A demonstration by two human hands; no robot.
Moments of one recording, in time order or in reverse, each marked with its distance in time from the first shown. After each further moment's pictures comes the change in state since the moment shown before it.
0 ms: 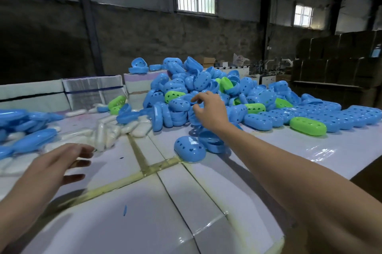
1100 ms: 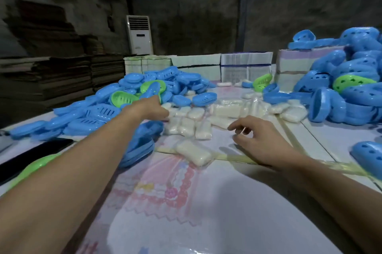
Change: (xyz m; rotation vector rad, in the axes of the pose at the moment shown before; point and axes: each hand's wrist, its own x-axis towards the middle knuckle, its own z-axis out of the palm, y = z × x) left_hand 0.039 0.002 -0.187 1.224 0.029 -0.691; right_hand -0.097 -0.173 0.132 0.408 -0.649 -0.391
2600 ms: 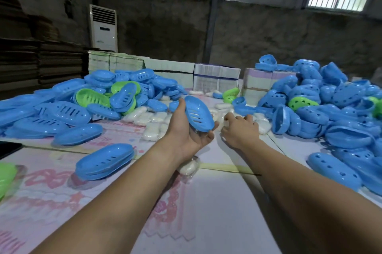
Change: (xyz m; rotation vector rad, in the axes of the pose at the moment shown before) left_hand -0.096 0.111 0.035 -2.148 -0.613 -0.004; right_hand 0.077 0.059 0.014 -0.726 0.042 0.388
